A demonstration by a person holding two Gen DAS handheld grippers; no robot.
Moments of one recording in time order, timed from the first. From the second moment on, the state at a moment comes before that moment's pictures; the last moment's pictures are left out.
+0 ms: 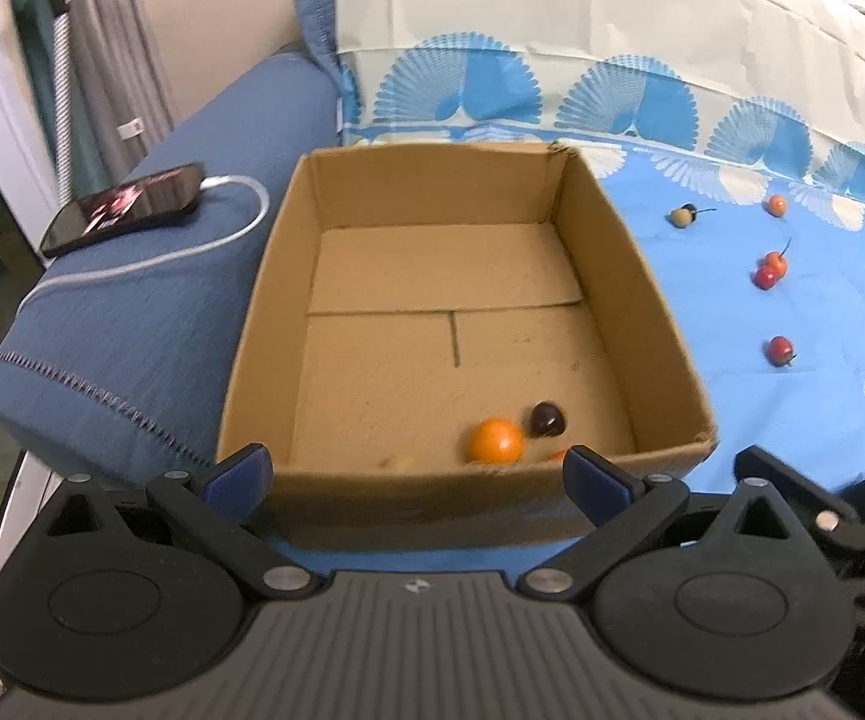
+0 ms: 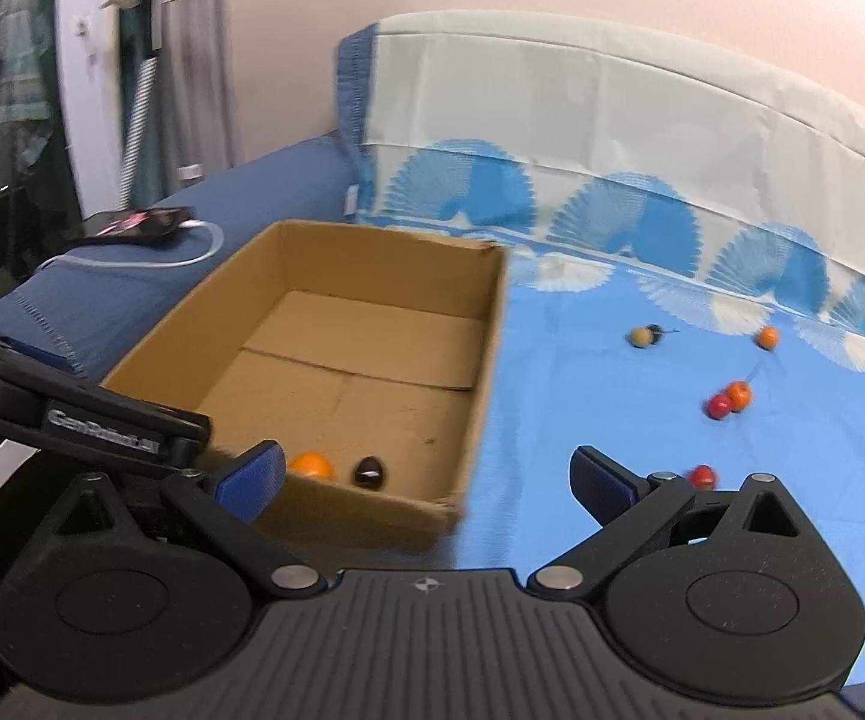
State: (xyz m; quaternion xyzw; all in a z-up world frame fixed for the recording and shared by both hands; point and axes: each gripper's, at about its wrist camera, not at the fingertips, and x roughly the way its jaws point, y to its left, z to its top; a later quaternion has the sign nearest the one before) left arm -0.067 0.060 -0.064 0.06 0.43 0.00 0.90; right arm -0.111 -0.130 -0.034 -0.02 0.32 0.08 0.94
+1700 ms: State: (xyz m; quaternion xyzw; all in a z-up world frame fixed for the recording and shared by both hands) left arm 0.146 -0.272 -0.253 0.08 0.52 -0.19 0.83; right arm 0.183 -0.457 -0.255 0.00 0.37 -0.06 0.93
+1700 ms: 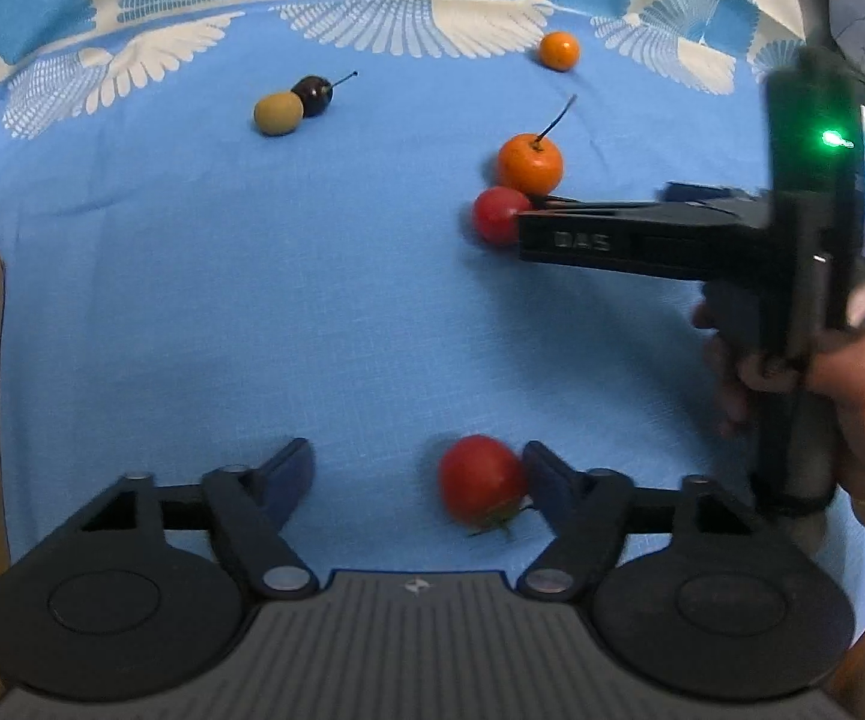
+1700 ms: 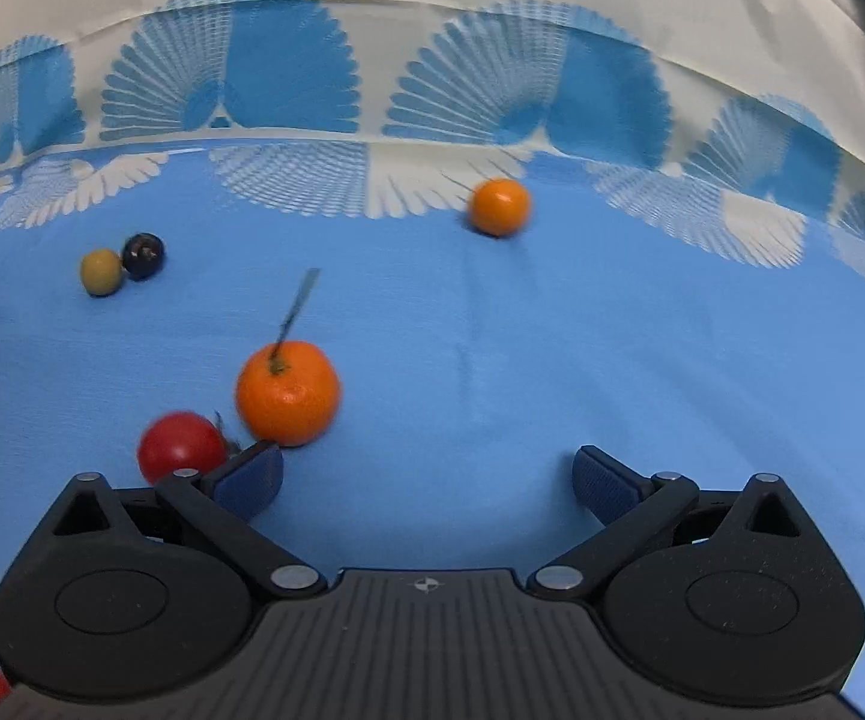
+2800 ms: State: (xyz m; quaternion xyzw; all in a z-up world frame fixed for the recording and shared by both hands) left arm 0.125 -0.228 -0.198 0.05 0.51 -0.19 0.84; right arm 0.090 -0.439 -0.198 0.06 0.37 -0.10 0.92
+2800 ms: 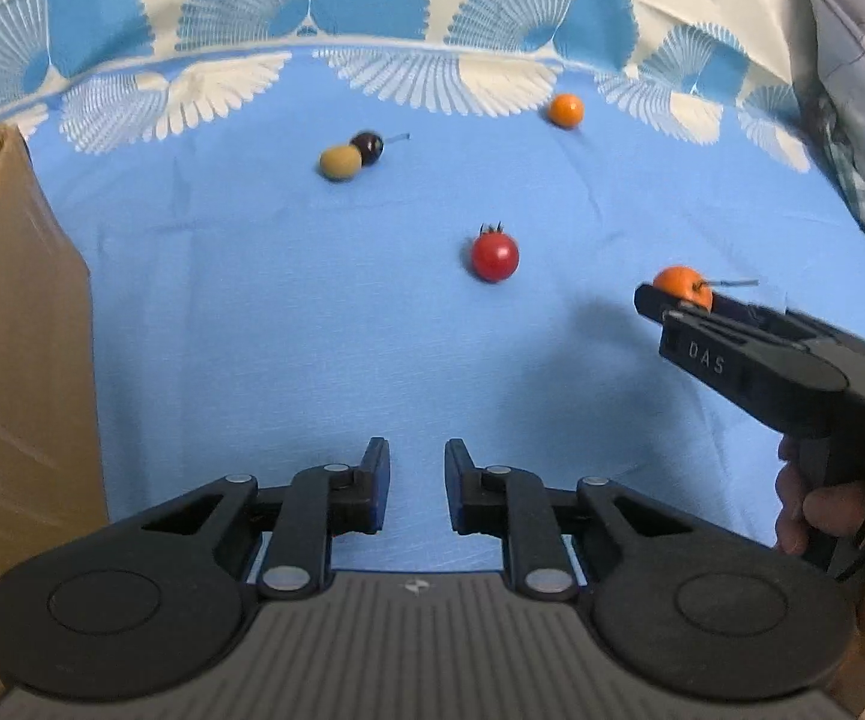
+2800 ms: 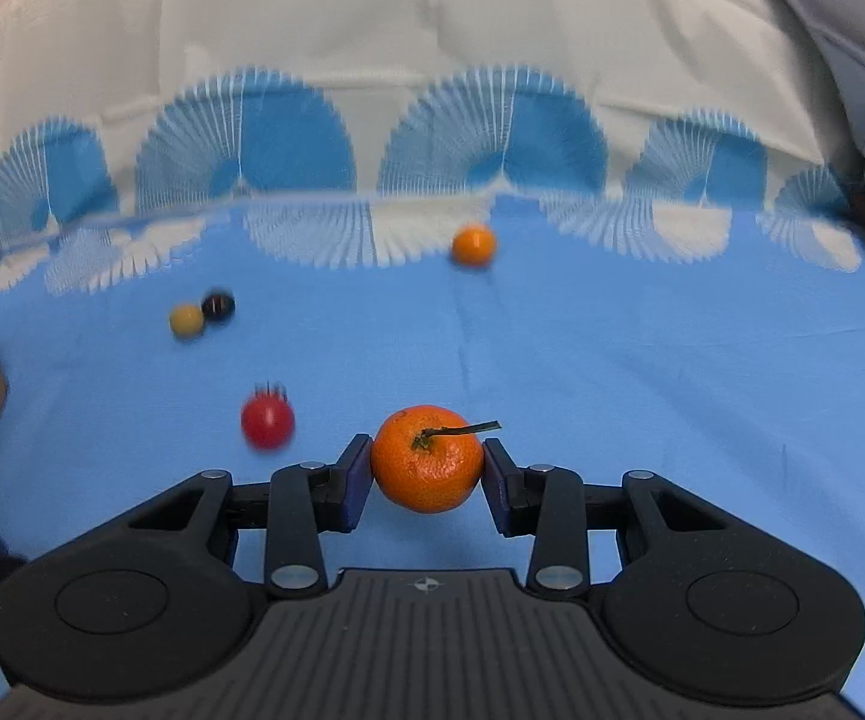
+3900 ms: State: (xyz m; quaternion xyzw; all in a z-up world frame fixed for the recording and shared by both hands) left arm 0.133 -0.199 -0.232 0.03 0.53 -0.08 0.85; right arm 0.082 -0.428 -0.222 0.06 0.36 -0.12 0.92
